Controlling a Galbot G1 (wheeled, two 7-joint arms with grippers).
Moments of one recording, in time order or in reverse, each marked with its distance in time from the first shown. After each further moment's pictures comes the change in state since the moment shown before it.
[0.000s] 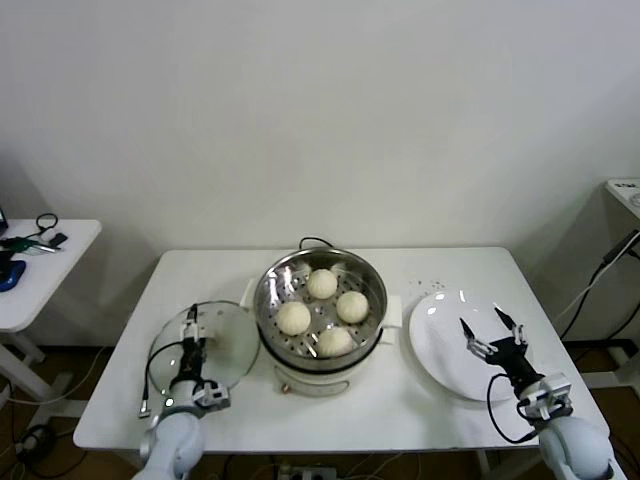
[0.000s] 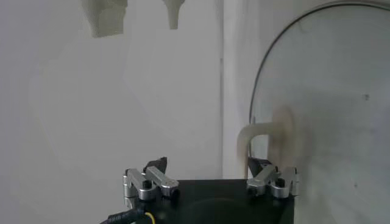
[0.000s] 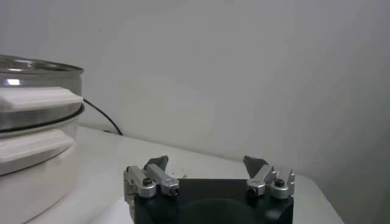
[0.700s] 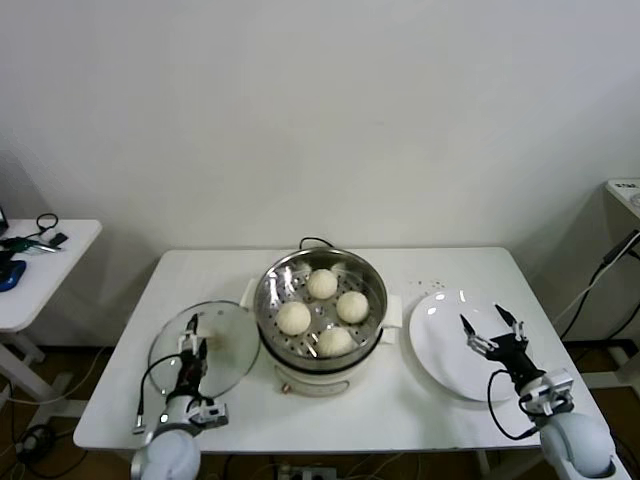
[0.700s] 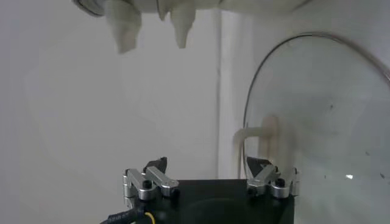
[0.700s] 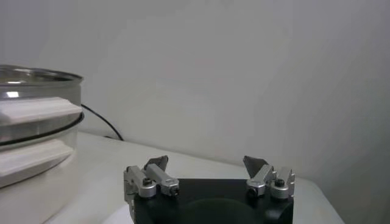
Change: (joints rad) left arm 0.091 -0.002 -0.022 -0.097 -0.002 -0.026 0.026; right arm 0.005 -0.018 -0.007 0.016 0.037 -0.015 0.007
